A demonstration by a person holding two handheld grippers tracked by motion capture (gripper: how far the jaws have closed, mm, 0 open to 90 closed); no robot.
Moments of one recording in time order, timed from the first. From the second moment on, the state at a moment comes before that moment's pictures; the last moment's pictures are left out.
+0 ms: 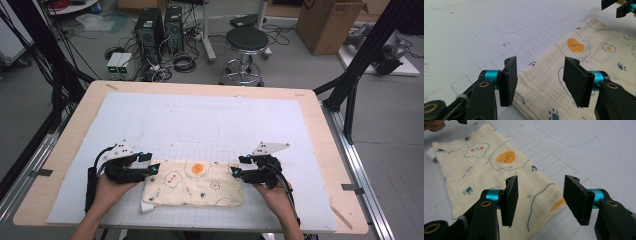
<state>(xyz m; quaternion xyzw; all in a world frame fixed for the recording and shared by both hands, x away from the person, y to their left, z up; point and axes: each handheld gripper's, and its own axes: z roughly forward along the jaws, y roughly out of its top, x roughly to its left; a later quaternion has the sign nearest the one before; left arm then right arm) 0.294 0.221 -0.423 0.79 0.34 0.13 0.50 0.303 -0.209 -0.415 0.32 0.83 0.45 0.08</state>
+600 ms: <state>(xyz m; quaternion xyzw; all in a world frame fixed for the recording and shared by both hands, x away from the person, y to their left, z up) 0.317 0.226 -0.436 0.78 0.40 0.14 0.46 0.329 -0.214 -0.427 0.37 0.82 0.43 0.09</state>
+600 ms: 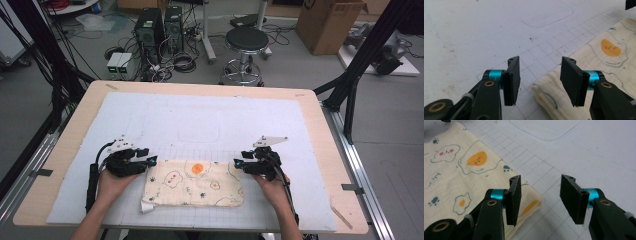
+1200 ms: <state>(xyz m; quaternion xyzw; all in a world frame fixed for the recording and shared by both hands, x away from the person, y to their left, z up) 0.321 0.221 -0.448 0.81 0.39 0.10 0.44 0.333 -0.204 -0.442 0.36 0.85 0.39 0.05</state>
